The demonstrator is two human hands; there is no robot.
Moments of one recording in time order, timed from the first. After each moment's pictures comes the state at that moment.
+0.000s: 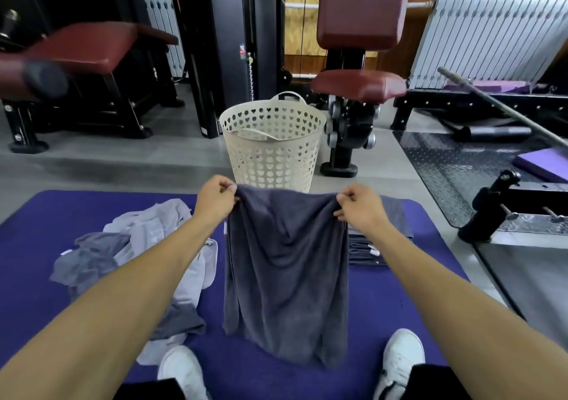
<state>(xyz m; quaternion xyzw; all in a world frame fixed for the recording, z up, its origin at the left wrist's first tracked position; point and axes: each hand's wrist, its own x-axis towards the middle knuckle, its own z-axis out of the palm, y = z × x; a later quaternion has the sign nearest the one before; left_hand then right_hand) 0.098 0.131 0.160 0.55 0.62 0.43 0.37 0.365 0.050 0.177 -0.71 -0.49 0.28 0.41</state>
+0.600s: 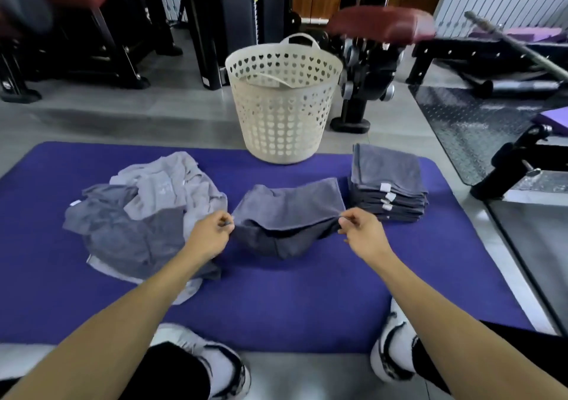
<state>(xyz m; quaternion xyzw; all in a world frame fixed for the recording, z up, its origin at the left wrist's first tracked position) 0.020 0.050 0.027 0.66 0.63 0.23 0.34 0.334 -0.018 0.048 -0.72 -0.49 0.32 0.37</state>
